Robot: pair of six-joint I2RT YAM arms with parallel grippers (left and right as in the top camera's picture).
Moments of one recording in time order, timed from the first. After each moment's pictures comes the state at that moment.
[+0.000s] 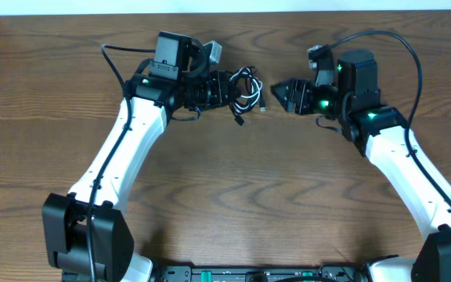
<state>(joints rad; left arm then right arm) -0.26 1.68 1.39 -0.63 0.69 -0.44 0.25 1.53 1.09 -0.25 -0.51 0.38</state>
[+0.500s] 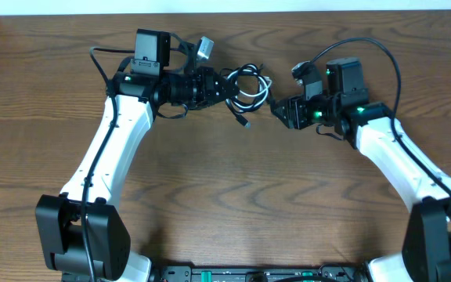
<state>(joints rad) -0.18 1.68 1.39 -0.63 1.00 -0.43 0.25 1.66 1.09 -0.31 -0.56 0.07</state>
